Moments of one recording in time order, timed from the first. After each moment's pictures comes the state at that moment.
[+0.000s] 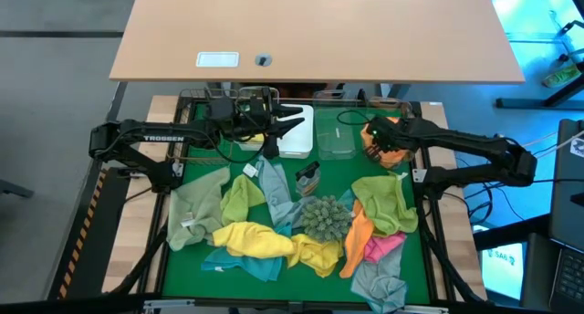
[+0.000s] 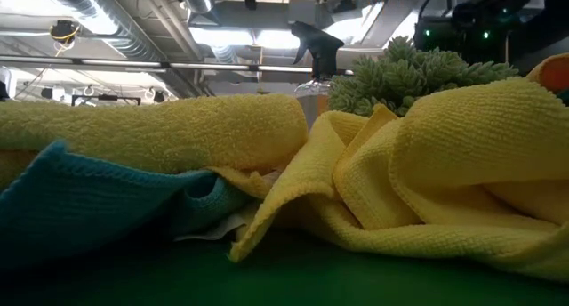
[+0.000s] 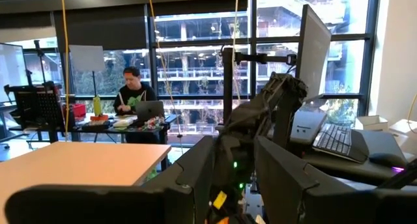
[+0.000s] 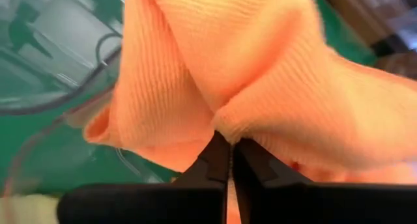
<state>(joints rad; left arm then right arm) 0.23 1.39 1.00 0.59 0.05 0.00 -0.47 1.14 0.76 -0.91 0.35 0.32</state>
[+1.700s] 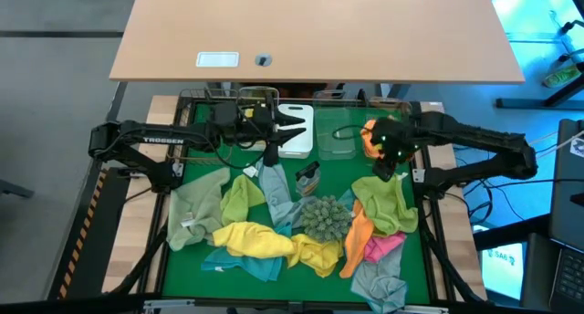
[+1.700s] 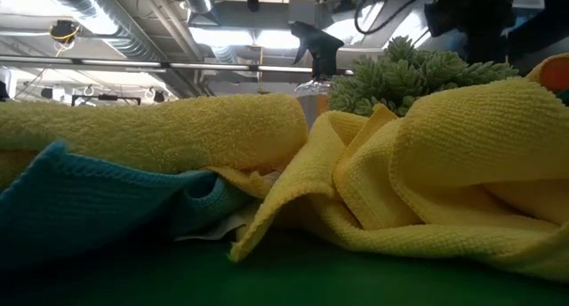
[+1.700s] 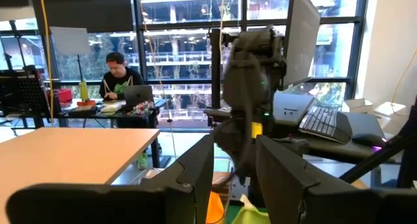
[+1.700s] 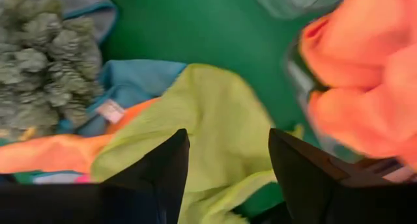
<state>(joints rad) 0.19 1.39 1.00 0.53 0.05 0.00 -0.20 1.14 1.16 -1.35 -0.10 0.44</state>
